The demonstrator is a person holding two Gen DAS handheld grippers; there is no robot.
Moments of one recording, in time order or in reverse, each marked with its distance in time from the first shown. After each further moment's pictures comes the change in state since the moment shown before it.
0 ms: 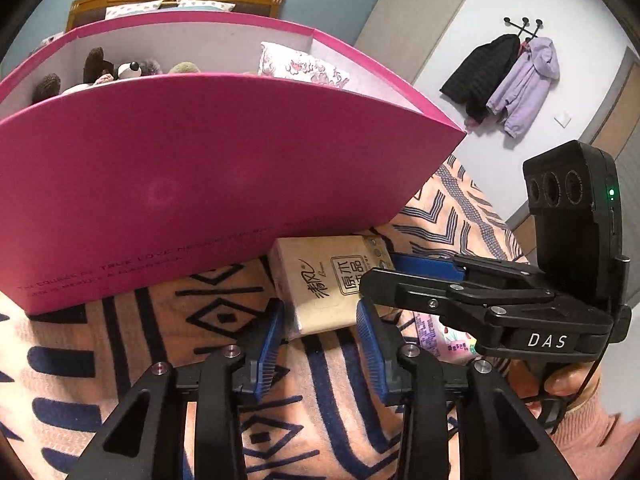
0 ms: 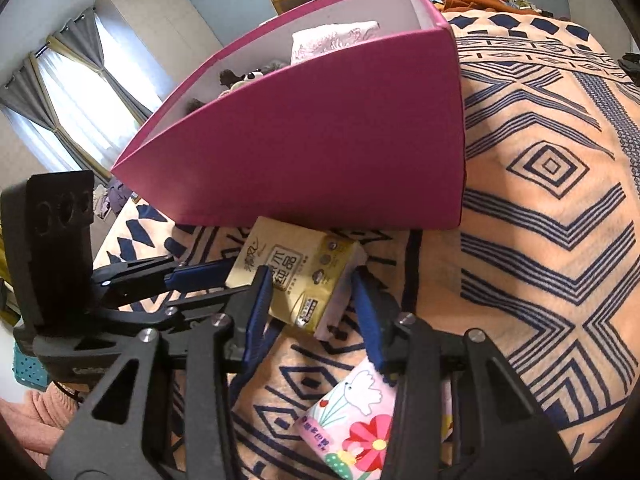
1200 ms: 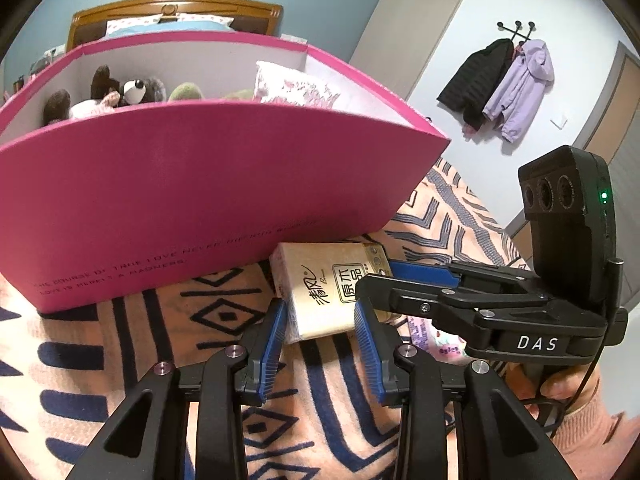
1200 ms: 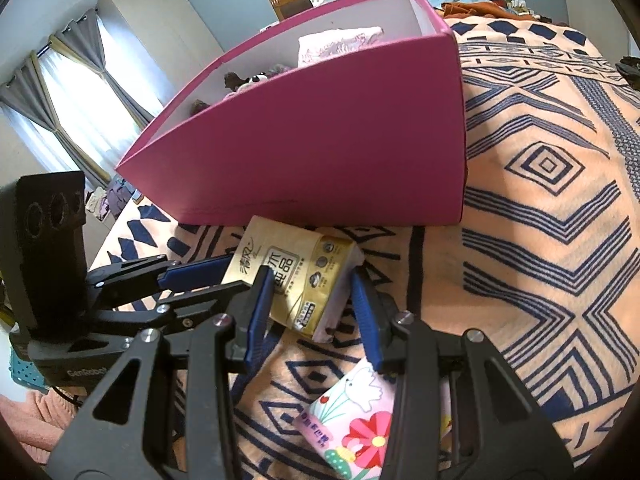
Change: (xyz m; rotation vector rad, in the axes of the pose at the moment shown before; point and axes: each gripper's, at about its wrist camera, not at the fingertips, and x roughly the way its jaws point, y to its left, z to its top) left arm -0.010 -0.002 -0.002 0.022 -0.052 0.006; right arm -0.006 0.004 -0.005 -0.009 -0.026 -0.007
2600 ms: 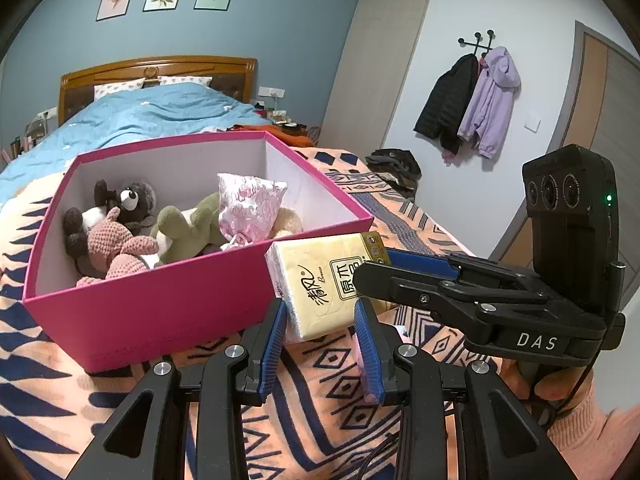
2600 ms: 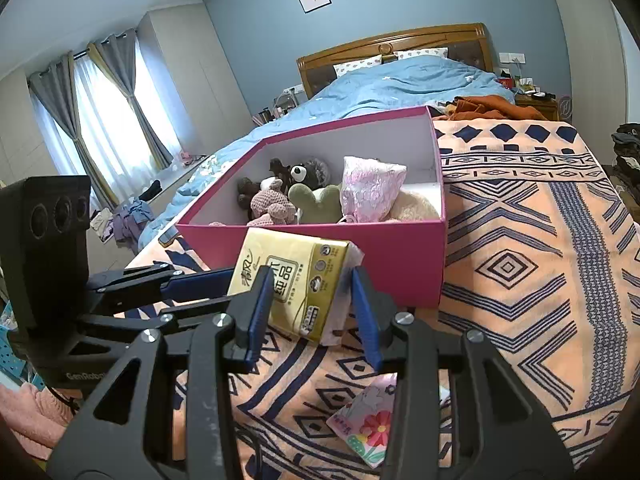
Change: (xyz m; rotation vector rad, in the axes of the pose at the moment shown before) left arm -0.062 -0.050 0.030 0.131 -0.164 0.023; right arm -0.074 0.038 0.018 -0.132 -0.247 -0.010
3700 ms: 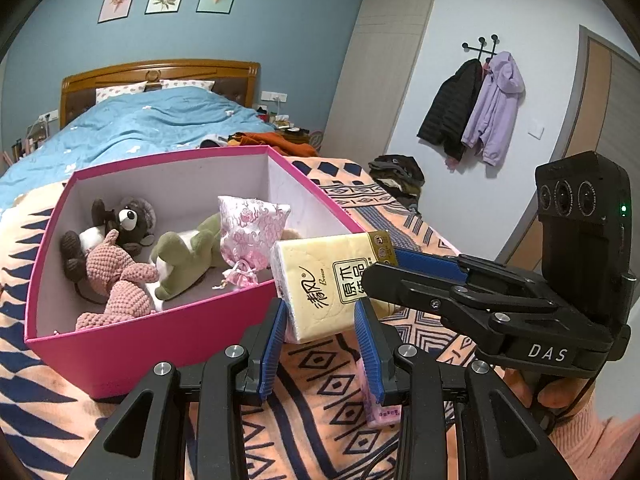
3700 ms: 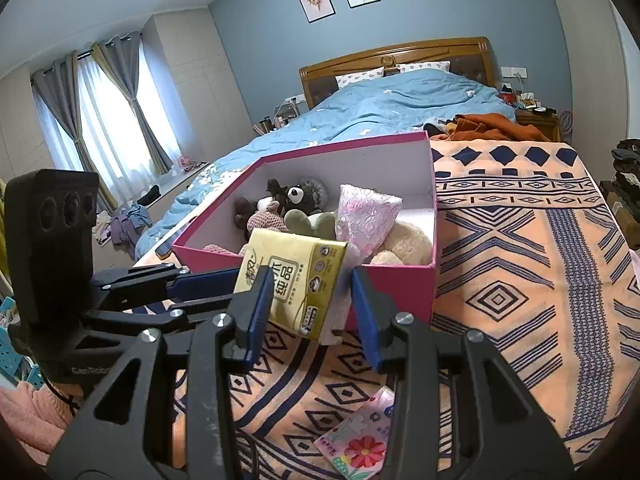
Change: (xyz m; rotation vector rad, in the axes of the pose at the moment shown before) left arm 0.005 0.004 0.021 -0.006 -0.009 0.007; right arm -0.004 -0.002 0.020 -0.030 -0.036 -0.006
